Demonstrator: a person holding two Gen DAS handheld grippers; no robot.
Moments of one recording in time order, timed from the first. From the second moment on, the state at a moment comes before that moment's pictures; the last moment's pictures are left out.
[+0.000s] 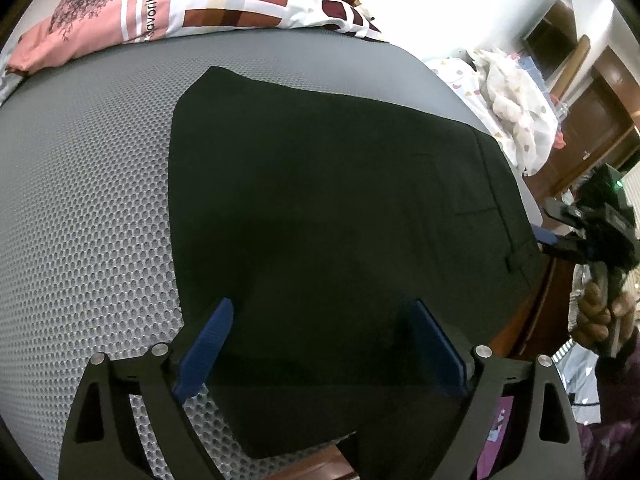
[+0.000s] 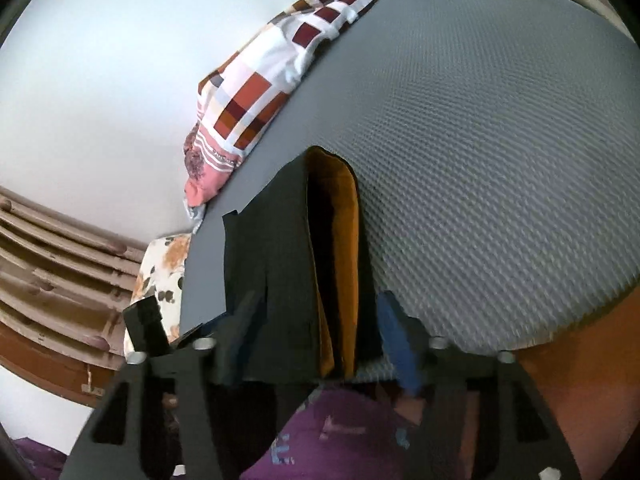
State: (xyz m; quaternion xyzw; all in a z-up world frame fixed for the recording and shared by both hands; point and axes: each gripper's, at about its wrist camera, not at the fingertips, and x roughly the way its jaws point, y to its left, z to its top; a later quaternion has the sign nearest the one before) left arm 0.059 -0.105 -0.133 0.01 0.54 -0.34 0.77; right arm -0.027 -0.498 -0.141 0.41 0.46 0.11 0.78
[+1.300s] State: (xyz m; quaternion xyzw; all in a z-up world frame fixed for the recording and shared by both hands) left arm 0.060 -0.094 -0.140 -0.06 0.50 -0.32 0.80; right arm 0.101 -0.472 -0.134 0.29 0.46 0.12 0.83
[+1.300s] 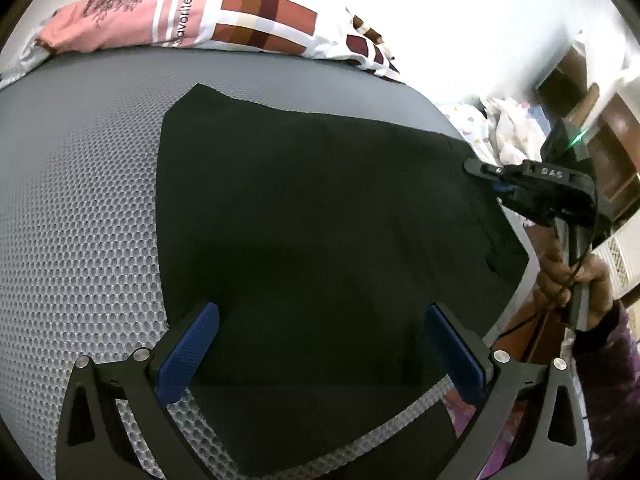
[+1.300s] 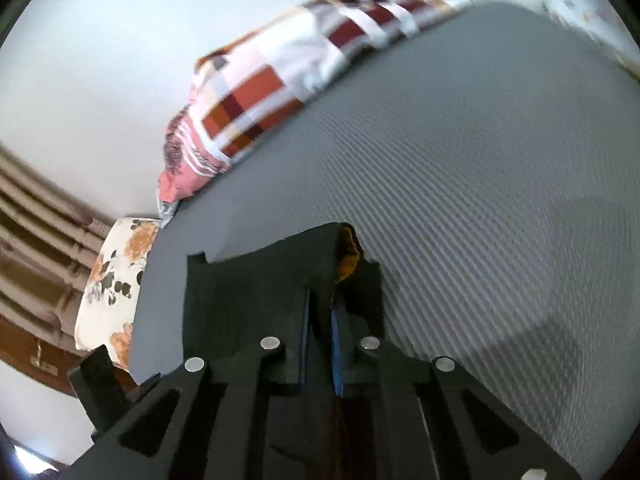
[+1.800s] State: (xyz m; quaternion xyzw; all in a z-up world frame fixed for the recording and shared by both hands) left arm 0.075 -0.075 -0.103 -0.15 0.45 -0.34 0.81; right arm 0.062 -0.493 -0.102 0.36 0.38 0.15 0.84
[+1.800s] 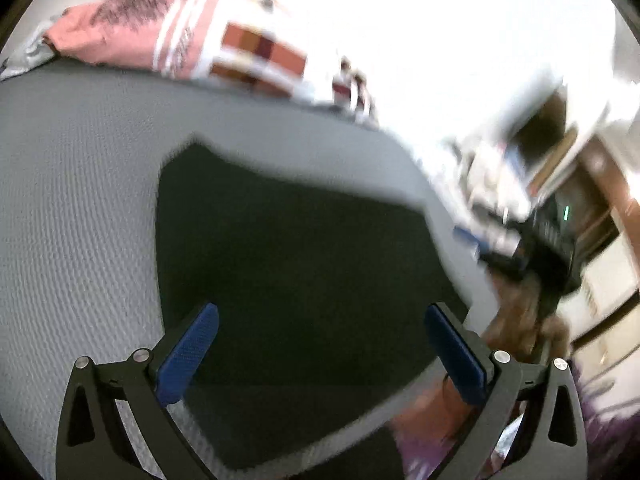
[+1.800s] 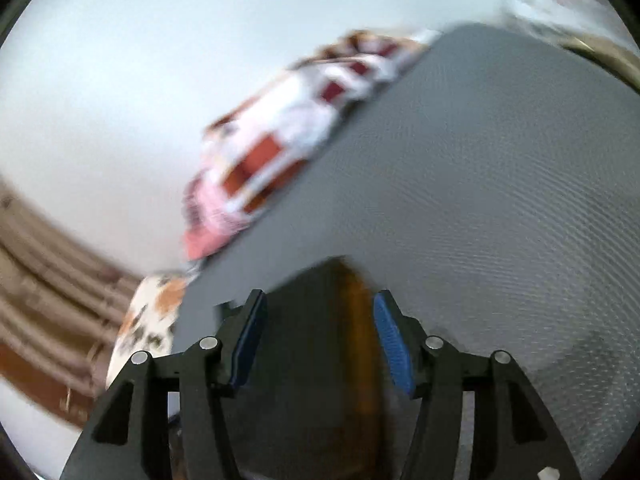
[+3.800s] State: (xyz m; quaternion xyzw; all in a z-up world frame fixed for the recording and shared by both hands) left arm 0.097 -0.078 -0.151 -0.07 0.51 -0.28 0.81; right arm 0.008 -0.456 -0.080 0.25 0.43 0.12 0.86
